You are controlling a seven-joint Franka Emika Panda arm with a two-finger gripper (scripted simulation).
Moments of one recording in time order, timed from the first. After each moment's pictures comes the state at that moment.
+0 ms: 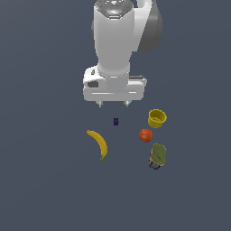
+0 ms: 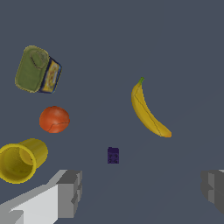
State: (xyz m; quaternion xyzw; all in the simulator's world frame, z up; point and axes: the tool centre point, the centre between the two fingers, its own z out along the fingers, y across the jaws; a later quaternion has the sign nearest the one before) arm -0.012 -0.007 0.279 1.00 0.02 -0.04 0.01
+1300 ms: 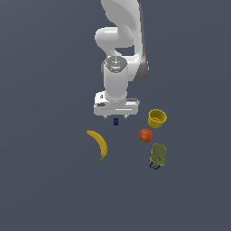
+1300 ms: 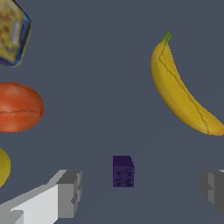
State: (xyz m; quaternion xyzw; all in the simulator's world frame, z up) arm -0.059 0.001 0.138 1.00 0.01 -0.01 0.00
